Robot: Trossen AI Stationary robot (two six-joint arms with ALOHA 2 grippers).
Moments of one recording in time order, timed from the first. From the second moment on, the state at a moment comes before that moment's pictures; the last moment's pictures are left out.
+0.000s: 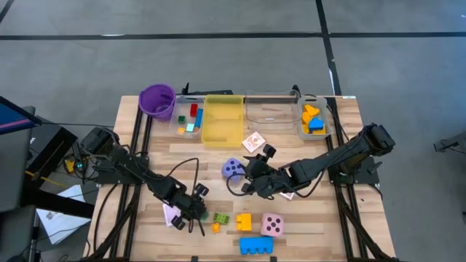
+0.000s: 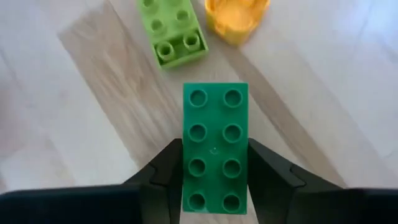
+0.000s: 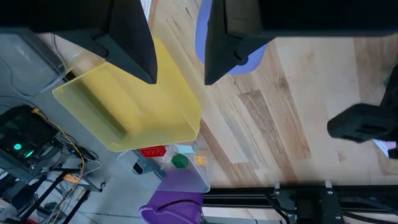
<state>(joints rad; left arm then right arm) -0.55 1.63 0.84 -0.30 -0.07 0.09 0.38 1.65 1.21 -0.31 0.89 0.34</state>
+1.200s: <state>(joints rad) -0.40 1.19 0.84 -0.12 -0.03 -0.41 0.47 1.66 1.21 0.04 0.55 -0.42</state>
